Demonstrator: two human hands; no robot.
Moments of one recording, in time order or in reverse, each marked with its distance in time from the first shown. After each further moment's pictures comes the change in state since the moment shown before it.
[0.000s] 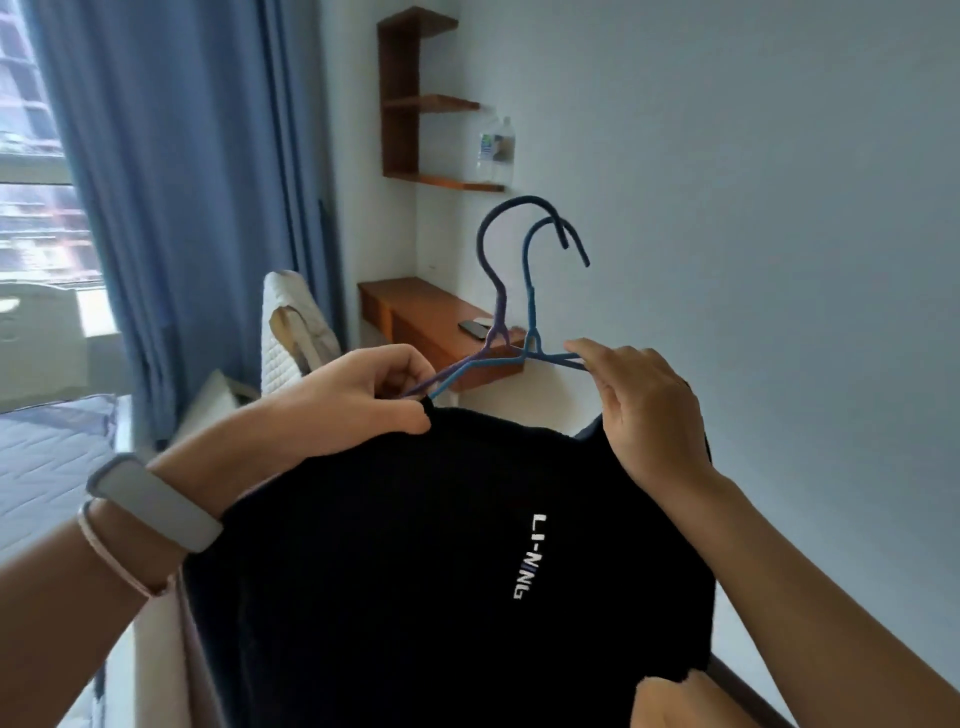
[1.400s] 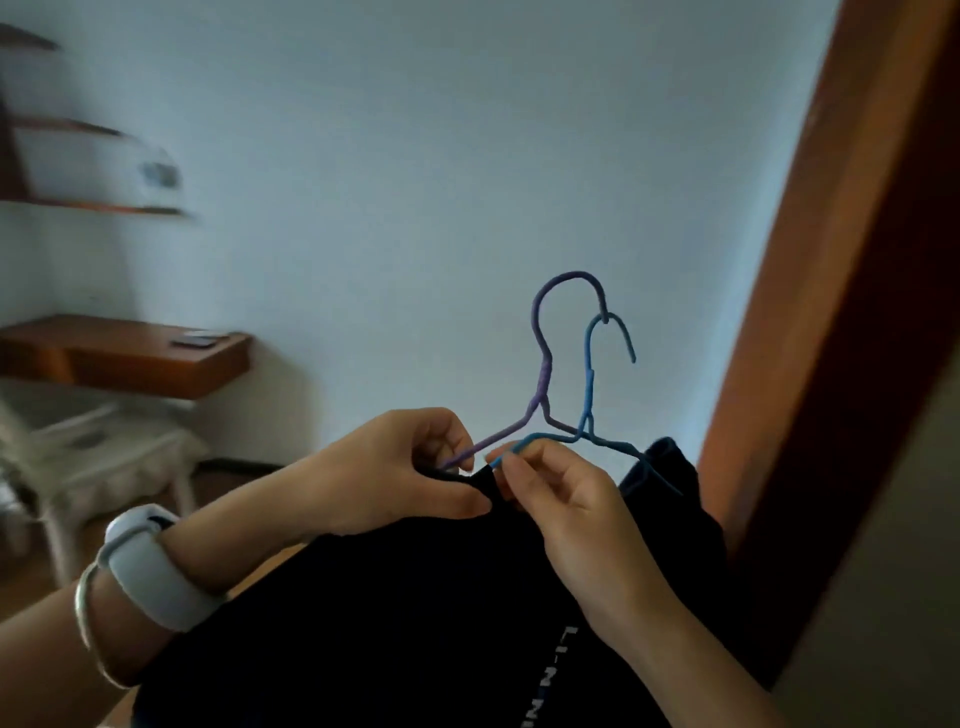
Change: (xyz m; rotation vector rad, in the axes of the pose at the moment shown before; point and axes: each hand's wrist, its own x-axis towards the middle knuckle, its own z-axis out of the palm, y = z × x) left_hand -0.499 0.085 -0.026 -0.094 -0.726 0.525; right_hand -0.181 -0.606 -0.372 0.587 0.097 1.176
